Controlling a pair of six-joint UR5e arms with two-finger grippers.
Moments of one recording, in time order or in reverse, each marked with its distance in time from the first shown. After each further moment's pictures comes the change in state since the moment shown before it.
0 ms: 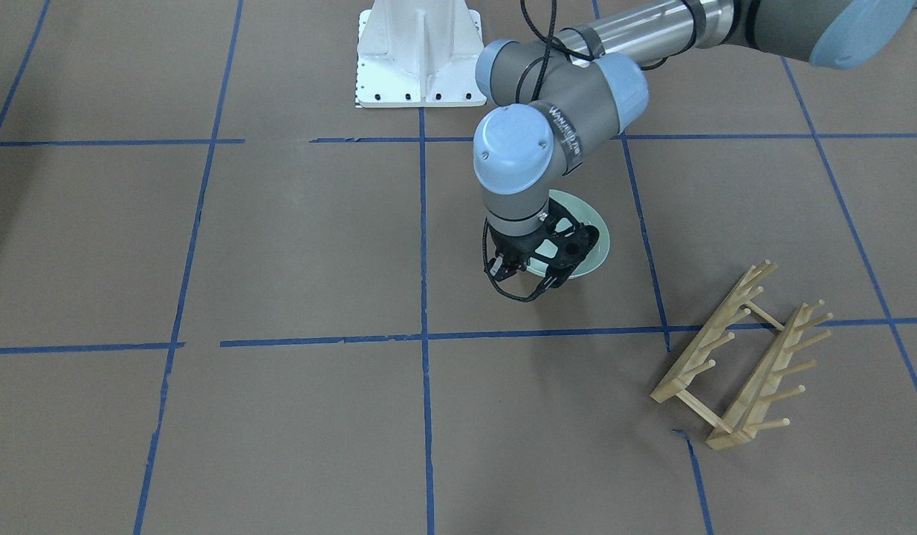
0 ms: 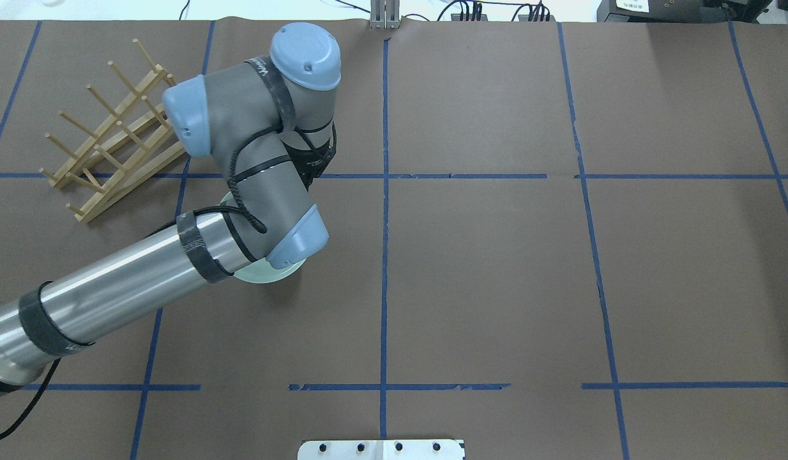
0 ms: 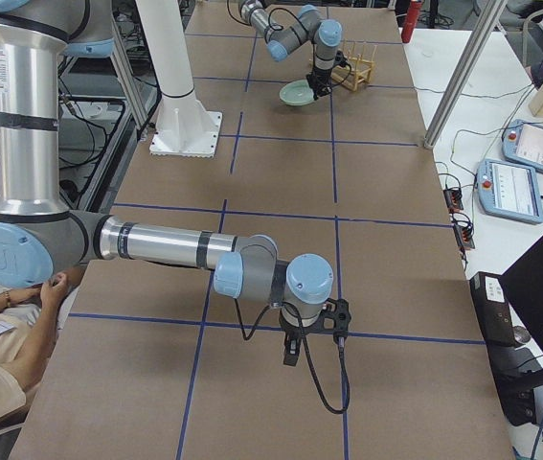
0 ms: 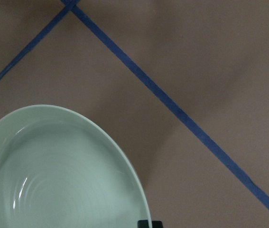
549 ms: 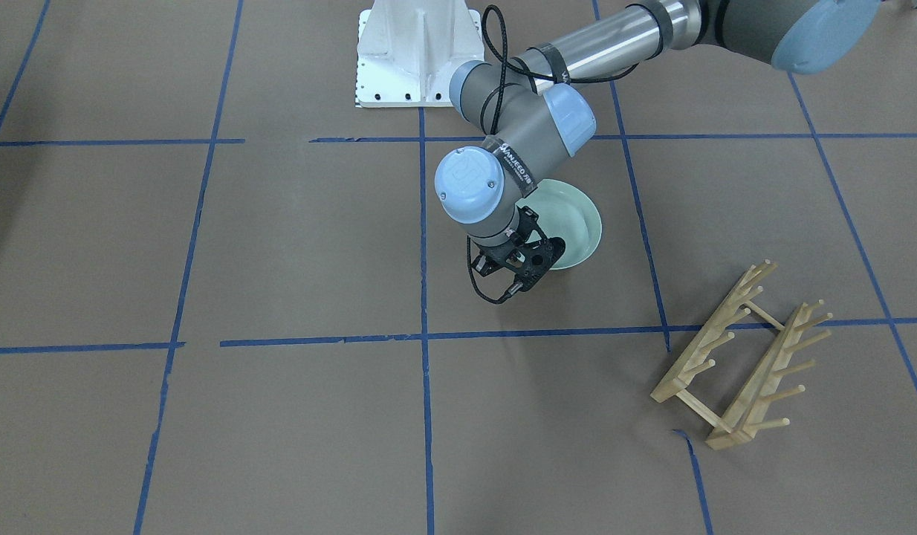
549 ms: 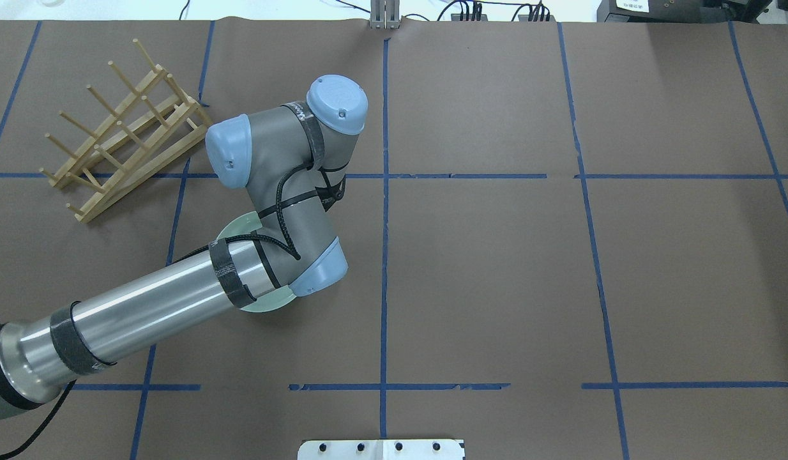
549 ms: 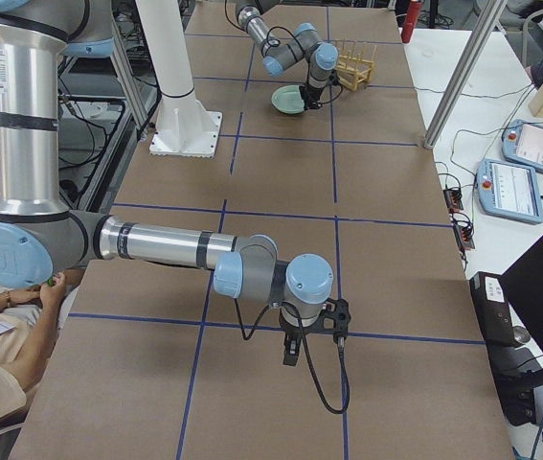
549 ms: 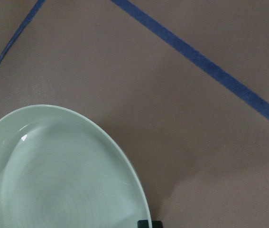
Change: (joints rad) left arm 0.065 0.001 0.061 0.032 -0.002 0.078; right arm 0.000 0.001 0.000 0.000 0.000 0.000
